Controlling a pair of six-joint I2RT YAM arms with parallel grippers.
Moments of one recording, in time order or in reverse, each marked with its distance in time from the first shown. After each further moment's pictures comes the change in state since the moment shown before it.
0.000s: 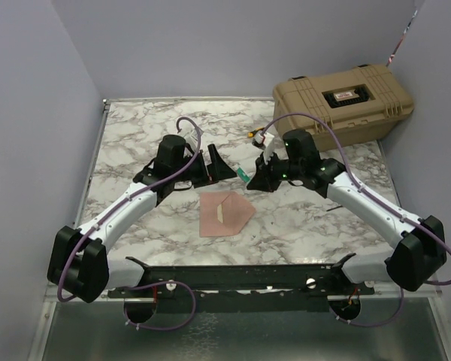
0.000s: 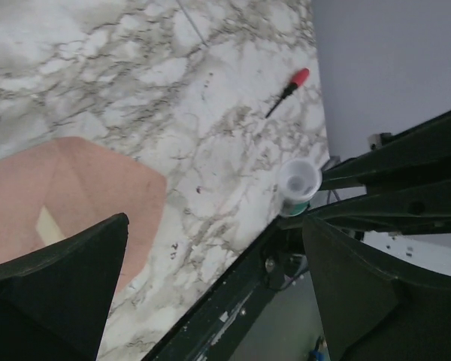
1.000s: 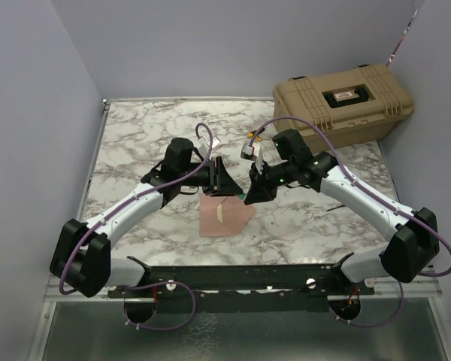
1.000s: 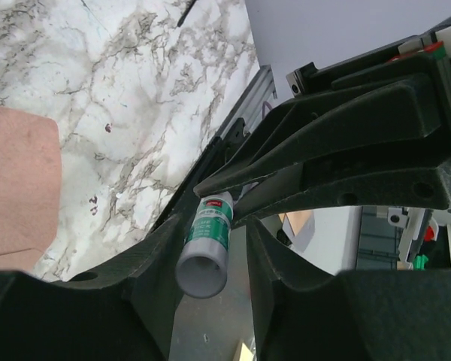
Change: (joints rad) left arm -0.057 0.043 -0.015 0.120 0.357 -0.081; right arm 0.050 0.067 0.109 -0.216 -0.235 -0.191
